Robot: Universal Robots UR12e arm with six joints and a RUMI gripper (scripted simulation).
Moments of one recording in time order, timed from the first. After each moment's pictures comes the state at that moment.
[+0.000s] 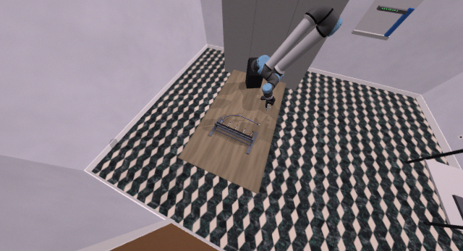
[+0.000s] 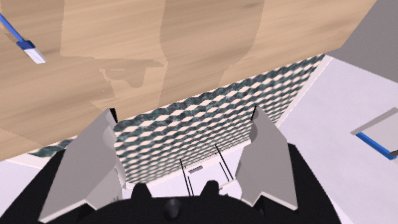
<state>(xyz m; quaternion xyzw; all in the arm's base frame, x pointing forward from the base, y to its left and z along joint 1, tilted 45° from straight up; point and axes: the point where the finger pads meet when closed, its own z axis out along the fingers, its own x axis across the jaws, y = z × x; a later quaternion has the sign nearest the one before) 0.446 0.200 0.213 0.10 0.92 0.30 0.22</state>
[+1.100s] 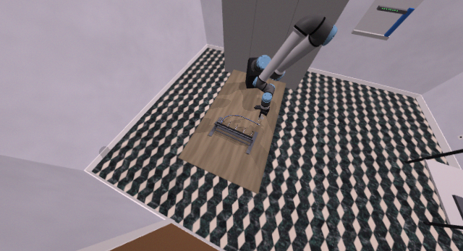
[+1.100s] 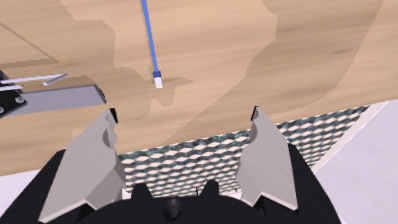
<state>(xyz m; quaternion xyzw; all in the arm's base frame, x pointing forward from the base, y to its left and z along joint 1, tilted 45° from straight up) 0.586 0.121 0.249 0.14 0.92 0.19 0.31</state>
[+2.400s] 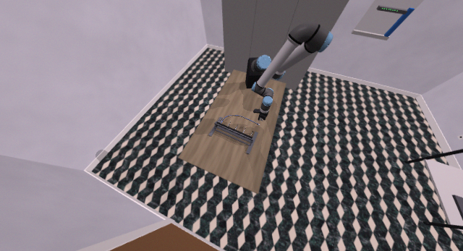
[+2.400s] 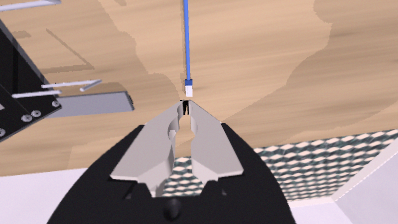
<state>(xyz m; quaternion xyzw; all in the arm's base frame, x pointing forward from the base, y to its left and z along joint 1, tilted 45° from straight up) 0.640 0.106 0.257 0.16 0.91 0.16 0.36</state>
